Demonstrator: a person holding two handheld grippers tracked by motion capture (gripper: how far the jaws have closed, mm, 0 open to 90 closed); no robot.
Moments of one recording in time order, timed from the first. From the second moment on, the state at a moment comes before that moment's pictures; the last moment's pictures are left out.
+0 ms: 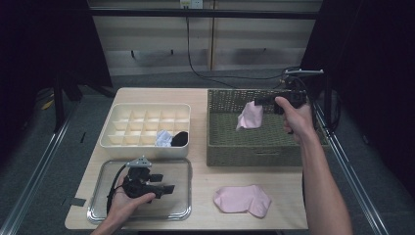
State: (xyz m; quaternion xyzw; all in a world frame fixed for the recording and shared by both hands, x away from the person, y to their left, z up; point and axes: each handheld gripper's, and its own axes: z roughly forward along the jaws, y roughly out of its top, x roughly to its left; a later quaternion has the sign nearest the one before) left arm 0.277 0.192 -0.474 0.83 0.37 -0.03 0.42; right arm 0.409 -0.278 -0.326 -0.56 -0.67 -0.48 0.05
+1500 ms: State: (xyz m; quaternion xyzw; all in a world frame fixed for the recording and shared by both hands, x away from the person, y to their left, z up) left arm 0.277 0.195 -0.475 0.83 0.38 -0.03 0.42; right arm 0.339 -0.262 -0.273 -0.49 -0.68 -0.53 0.05
